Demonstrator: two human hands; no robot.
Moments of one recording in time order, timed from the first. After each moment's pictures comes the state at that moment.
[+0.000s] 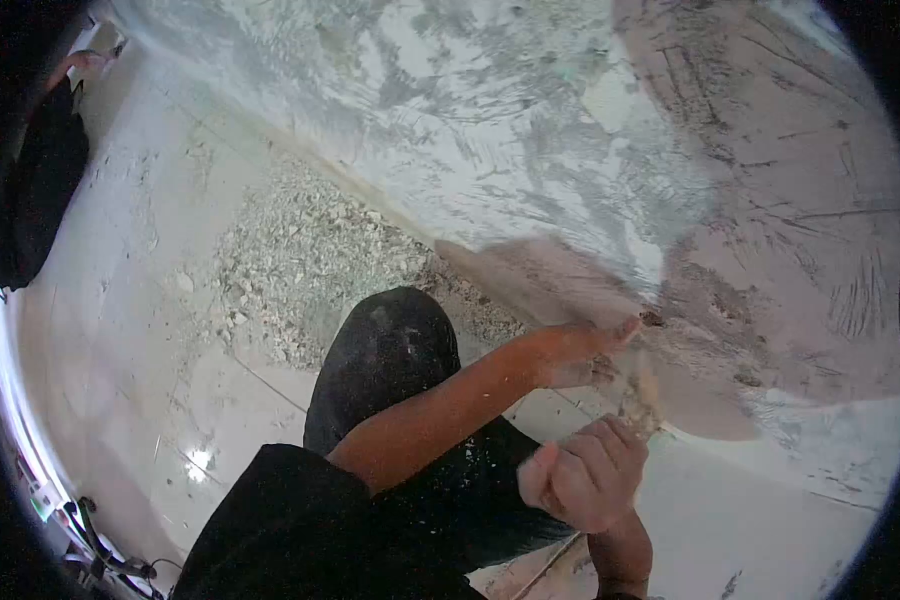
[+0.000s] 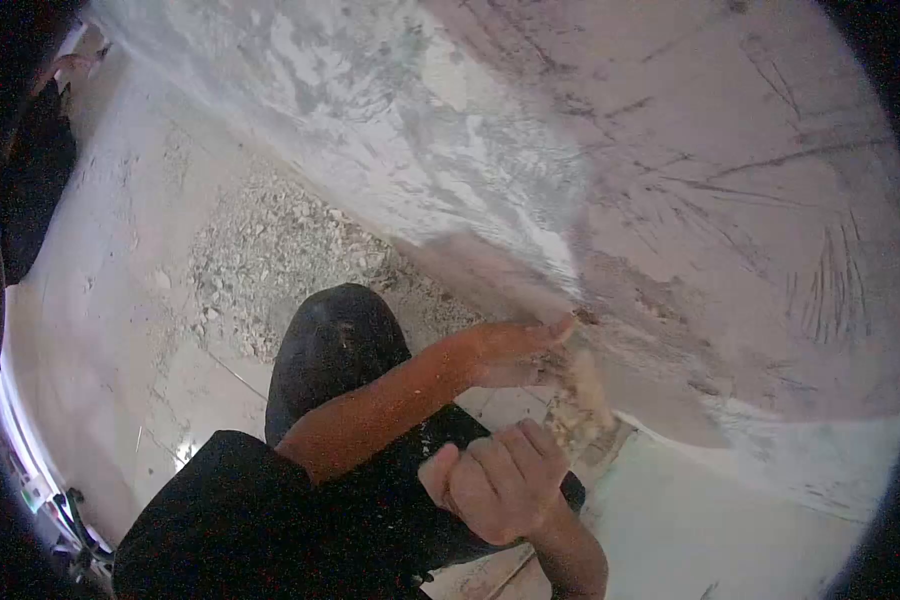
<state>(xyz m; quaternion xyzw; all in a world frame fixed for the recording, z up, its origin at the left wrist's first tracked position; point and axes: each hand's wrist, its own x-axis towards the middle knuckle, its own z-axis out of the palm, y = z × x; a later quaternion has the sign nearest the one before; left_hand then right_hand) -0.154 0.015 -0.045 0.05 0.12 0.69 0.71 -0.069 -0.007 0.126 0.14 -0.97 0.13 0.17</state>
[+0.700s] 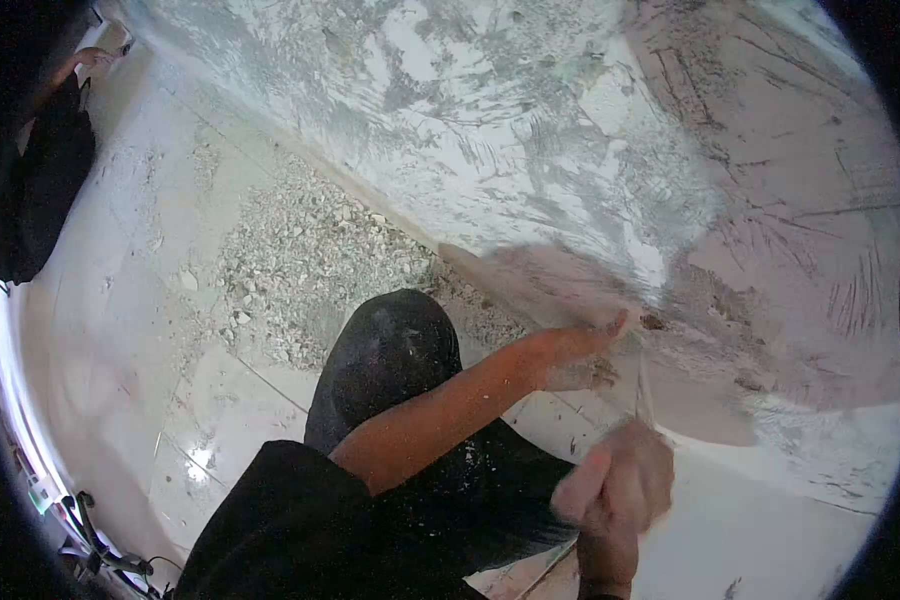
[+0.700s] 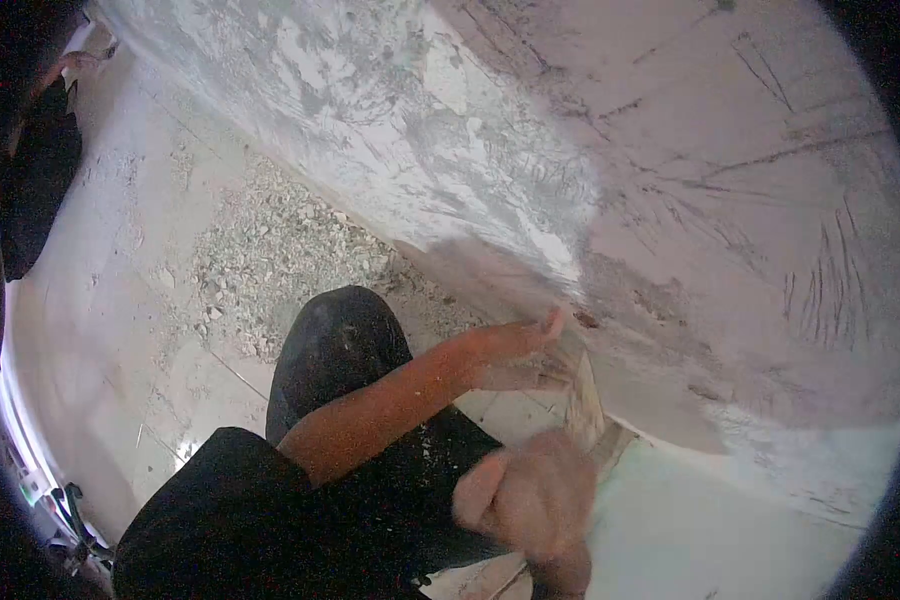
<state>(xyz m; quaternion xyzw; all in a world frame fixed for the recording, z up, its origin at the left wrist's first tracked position) -0.158 0.009 -0.029 -0.04 0.18 0.68 0.71 -0.058 -0.021 0.141 -0.08 -0.98 0.11 0.13</state>
